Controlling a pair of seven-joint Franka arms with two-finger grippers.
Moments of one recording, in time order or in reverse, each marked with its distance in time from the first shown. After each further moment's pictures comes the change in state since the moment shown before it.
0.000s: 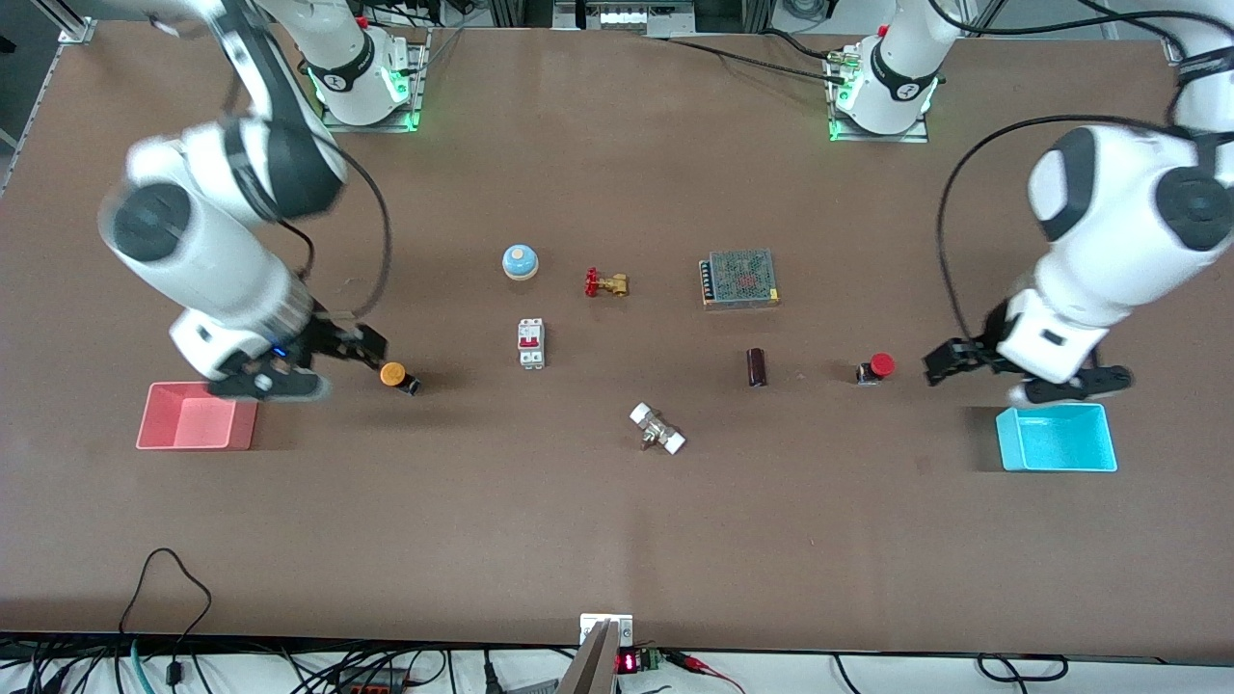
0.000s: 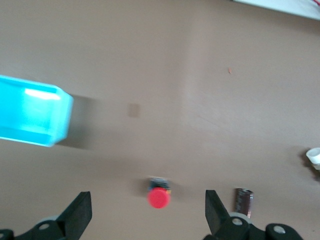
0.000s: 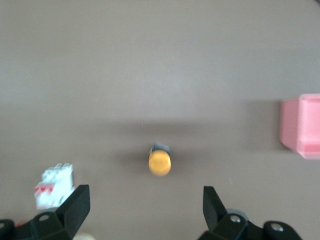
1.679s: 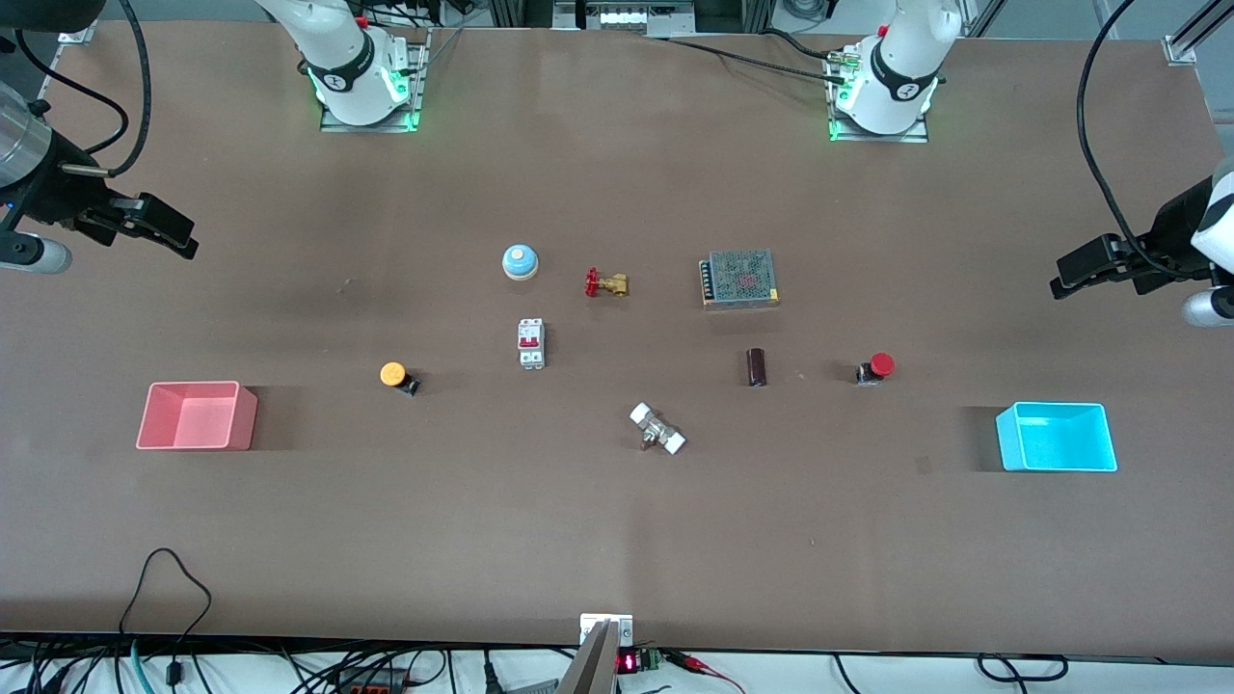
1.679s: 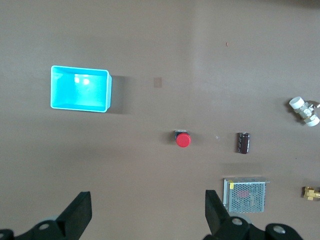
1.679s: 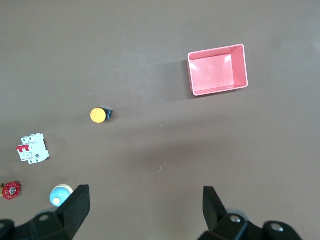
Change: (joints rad) left arm 0.067 -0.074 -0.009 0.311 0.003 -0.513 0.142; right arm -0.055 -0.223 -0.163 0.008 0.040 -0.266 -0.102
